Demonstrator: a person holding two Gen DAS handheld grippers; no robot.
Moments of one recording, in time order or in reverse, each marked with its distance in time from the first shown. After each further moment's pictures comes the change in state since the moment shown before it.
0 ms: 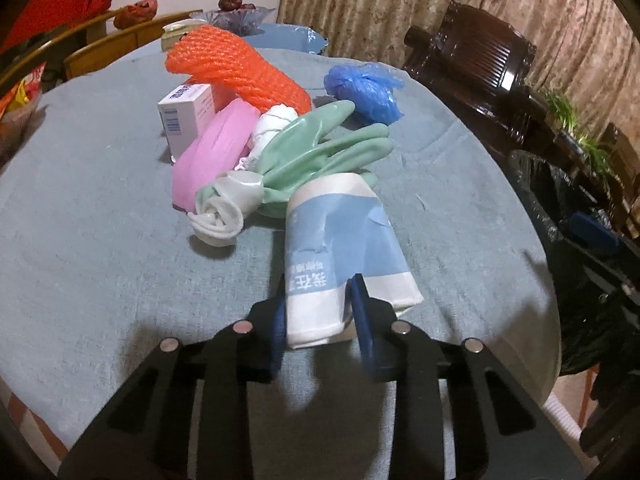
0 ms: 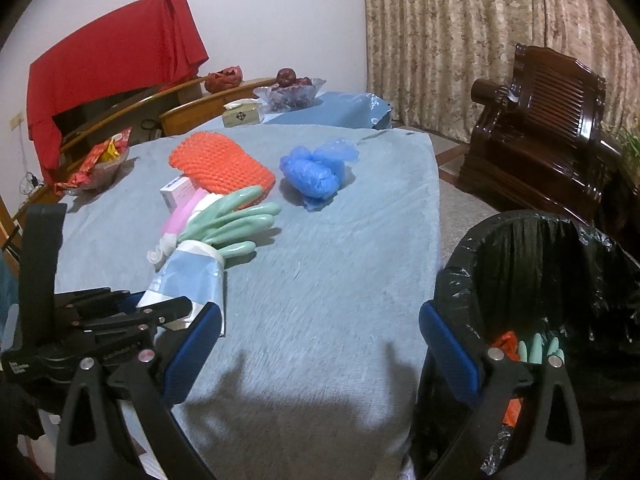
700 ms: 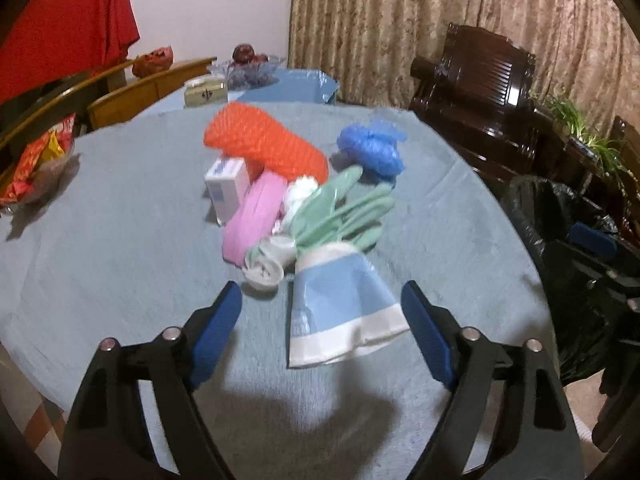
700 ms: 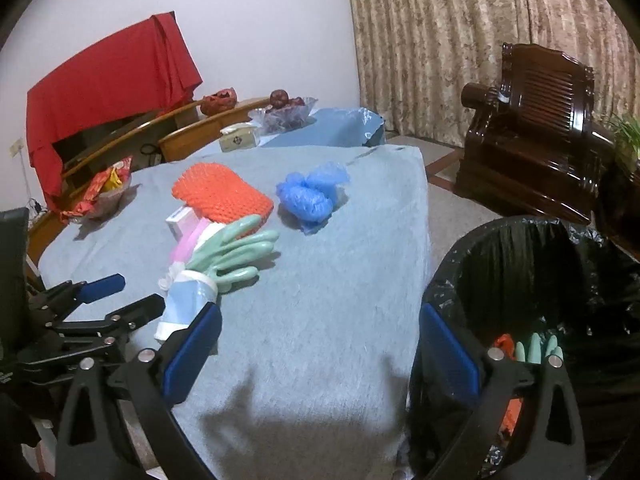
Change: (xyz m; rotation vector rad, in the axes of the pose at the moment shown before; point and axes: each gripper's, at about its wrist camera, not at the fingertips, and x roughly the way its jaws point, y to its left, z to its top) left arm -0.046 -0.008 0.009 0.069 -0.126 0.112; right arm -0.019 -0.013 0.007 0.065 -0.047 0.011
